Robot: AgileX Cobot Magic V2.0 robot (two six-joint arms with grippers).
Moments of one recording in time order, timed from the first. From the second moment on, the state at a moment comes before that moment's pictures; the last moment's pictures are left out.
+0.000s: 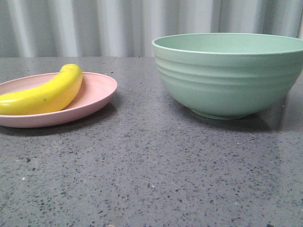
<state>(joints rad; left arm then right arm) -0.03 0.00 0.00 -0.05 0.12 -0.02 -0.09 -0.01 0.01 -0.13 0.10 0.11</state>
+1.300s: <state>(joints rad) -0.03 0.28 -0.33 -0.07 0.15 -0.02 -0.09 0.30 -0.35 -0.02 0.38 0.11</state>
